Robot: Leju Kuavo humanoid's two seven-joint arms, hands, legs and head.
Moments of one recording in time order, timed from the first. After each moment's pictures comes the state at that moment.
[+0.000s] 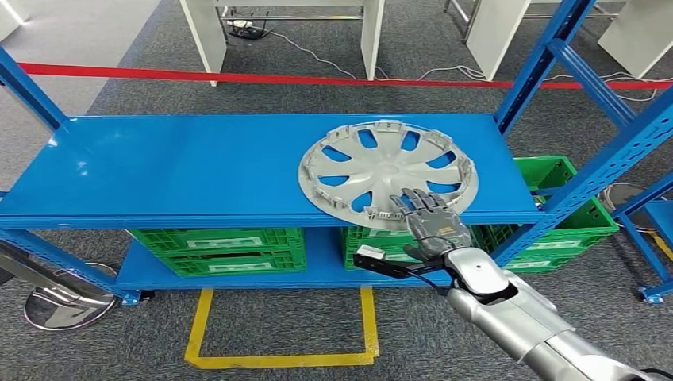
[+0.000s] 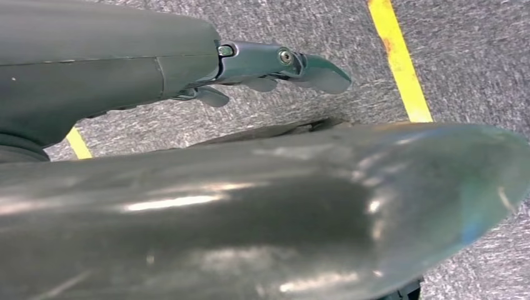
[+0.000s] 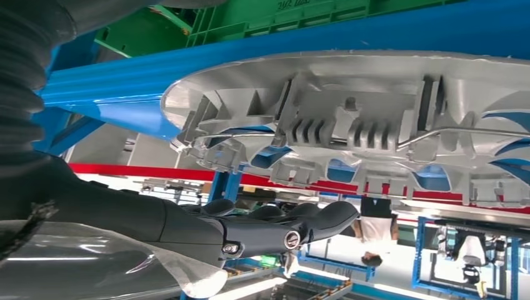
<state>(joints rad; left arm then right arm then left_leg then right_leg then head) 0.34 0.37 -0.94 -1.24 0.54 0.70 -0.02 -0.45 -0.19 0.67 -1.06 1.04 -0.26 0.08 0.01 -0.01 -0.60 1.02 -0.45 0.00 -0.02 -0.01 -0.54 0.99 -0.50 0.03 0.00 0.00</state>
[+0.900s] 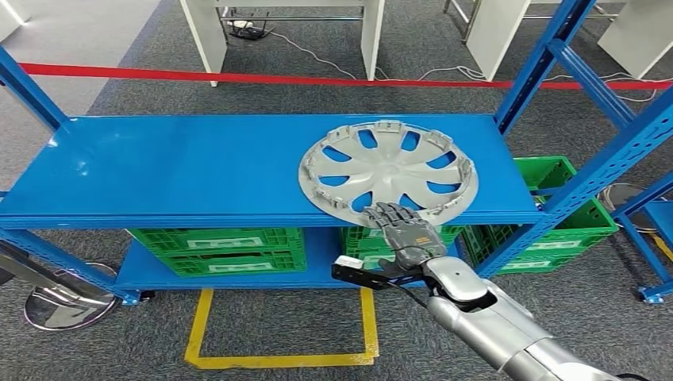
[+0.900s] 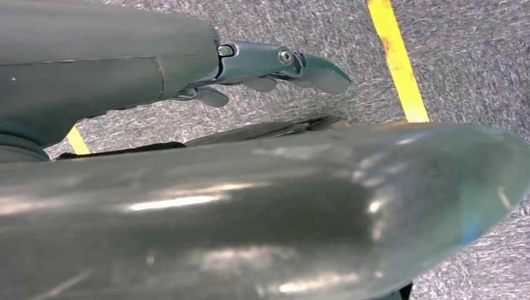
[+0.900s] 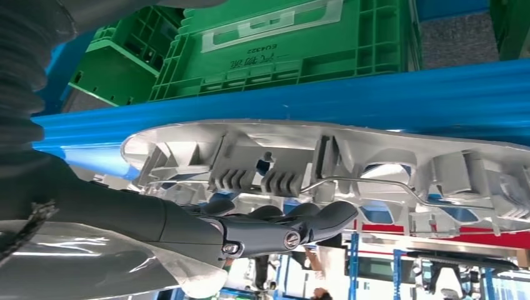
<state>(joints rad) 0.35 0.36 -0.91 -1.26 0.52 0.70 0.00 -0.42 -0.12 0.68 -1.05 0.97 -0.21 0.05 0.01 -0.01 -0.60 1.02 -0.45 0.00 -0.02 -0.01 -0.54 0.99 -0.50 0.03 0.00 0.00</state>
